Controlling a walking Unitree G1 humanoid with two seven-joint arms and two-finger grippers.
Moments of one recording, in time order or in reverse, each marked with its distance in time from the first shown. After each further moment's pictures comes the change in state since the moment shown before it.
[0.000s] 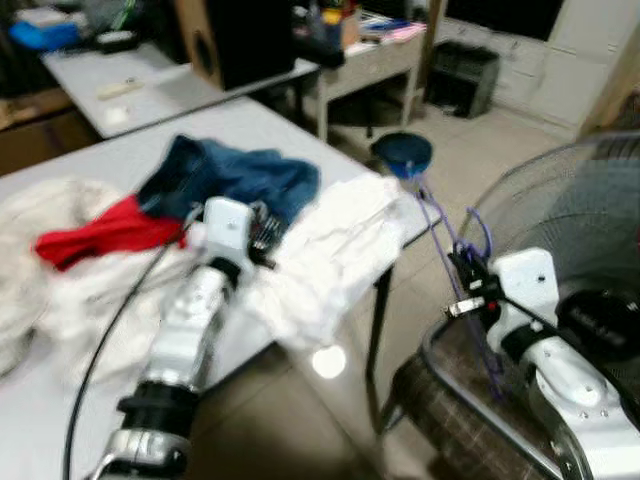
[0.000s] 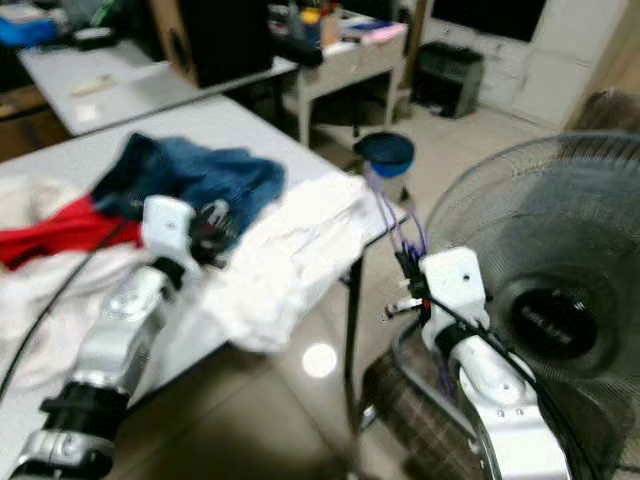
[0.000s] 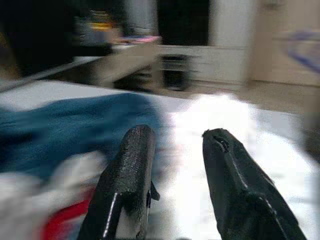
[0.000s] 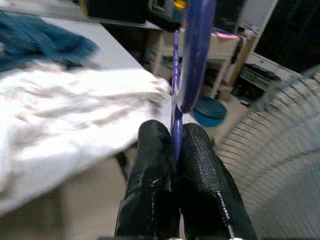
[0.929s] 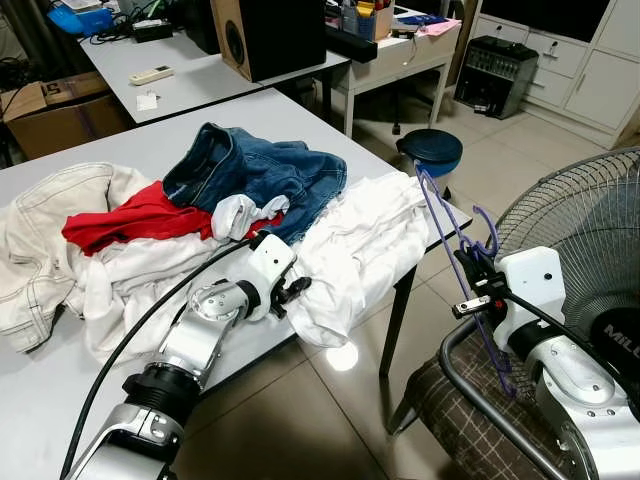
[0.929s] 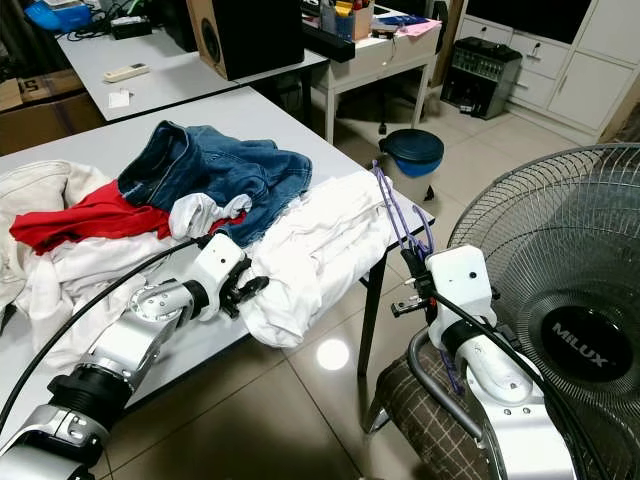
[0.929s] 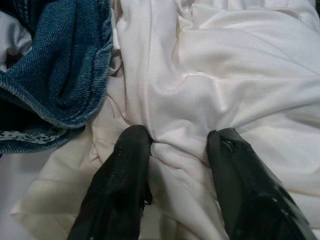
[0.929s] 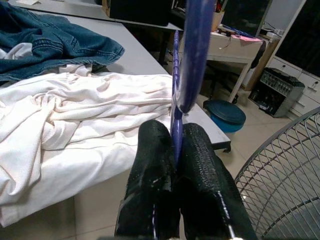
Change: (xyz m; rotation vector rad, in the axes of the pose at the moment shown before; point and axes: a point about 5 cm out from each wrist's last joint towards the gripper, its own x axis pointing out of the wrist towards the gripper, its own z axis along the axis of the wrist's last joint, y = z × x) left arm 0.001 0.001 -0.045 0.192 0.410 -0.218; right arm 0.001 -0.003 0.001 -0.003 -0.004 0.001
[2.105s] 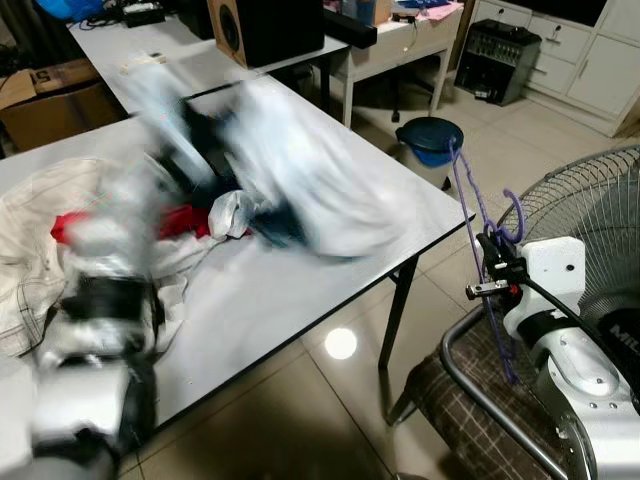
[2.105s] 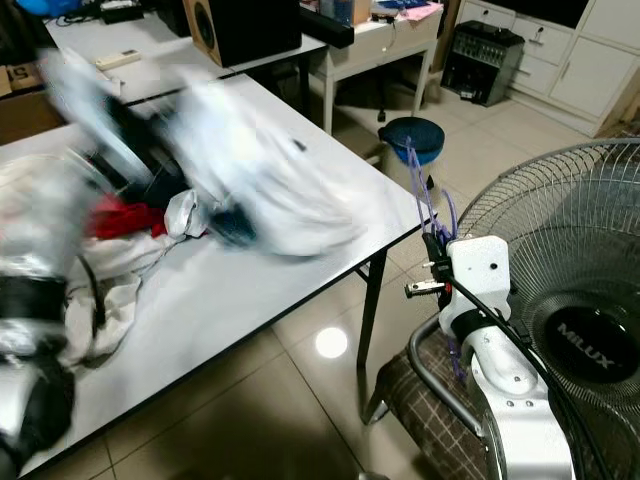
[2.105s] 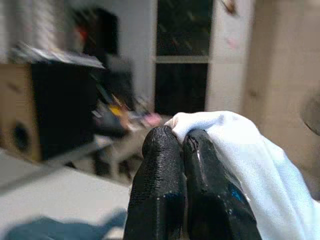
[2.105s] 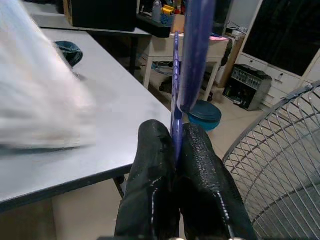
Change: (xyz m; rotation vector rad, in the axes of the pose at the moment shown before) left arm -0.094 0.124 0.152 -0.213 -0.780 0.242; right arm 0.005 -0.012 0.004 0.047 -0.052 -0.139
